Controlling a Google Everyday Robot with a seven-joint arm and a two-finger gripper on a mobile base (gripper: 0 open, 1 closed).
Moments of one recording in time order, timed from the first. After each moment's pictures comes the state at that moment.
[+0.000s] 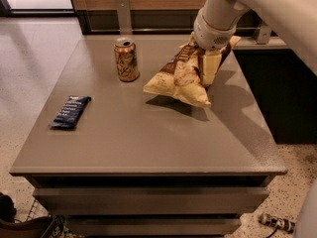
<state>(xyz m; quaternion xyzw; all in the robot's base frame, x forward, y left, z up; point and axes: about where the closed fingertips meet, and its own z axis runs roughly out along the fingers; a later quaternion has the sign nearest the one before) 0.655 -0.119 0.888 -0.78 0.60 -0.07 0.17</state>
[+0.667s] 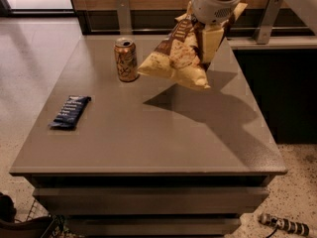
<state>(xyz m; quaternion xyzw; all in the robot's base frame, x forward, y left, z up) 0.642 -0.105 0.968 -0.78 0.58 -0.14 0.20</state>
